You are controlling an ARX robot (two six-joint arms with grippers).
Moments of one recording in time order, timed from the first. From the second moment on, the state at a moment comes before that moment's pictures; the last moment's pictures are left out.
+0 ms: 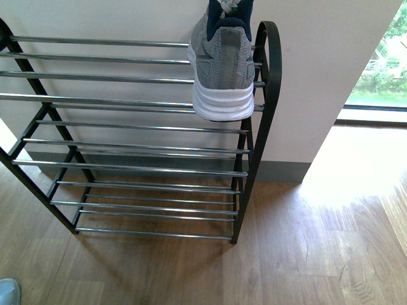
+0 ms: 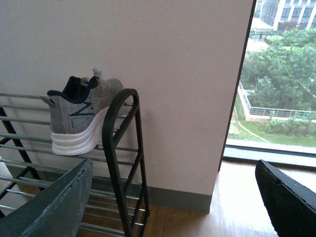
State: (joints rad) left arm -0.41 0.61 0.34 -0.21 -0.64 -0.25; right arm 0.00 0.00 0.03 0.00 0.00 0.00
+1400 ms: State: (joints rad) left arm -0.34 1.94 1.36 -0.20 -0.18 -0.80; right arm 0.00 0.00 0.03 0.00 0.00 0.00
